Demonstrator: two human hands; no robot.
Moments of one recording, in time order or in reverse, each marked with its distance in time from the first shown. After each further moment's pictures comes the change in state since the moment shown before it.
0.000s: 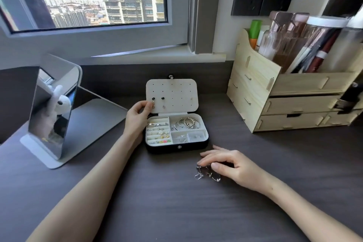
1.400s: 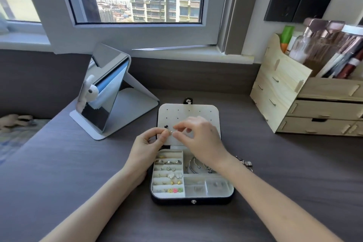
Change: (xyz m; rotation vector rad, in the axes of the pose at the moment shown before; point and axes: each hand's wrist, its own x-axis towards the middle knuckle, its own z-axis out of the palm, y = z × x) left_hand -0.142 0.034 -0.060 0.115 -0.041 -0.015; right_hand 0.075 -0.102 0.085 -0.399 0.375 -0.178
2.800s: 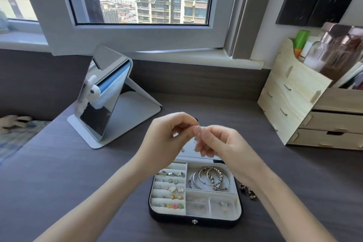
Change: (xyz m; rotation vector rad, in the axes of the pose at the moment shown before) left_hand 0.015 0.061 0.022 0.329 -0.226 0.492; right_hand -0.005 0.004 -0.045 0.779 -0.189 0.320
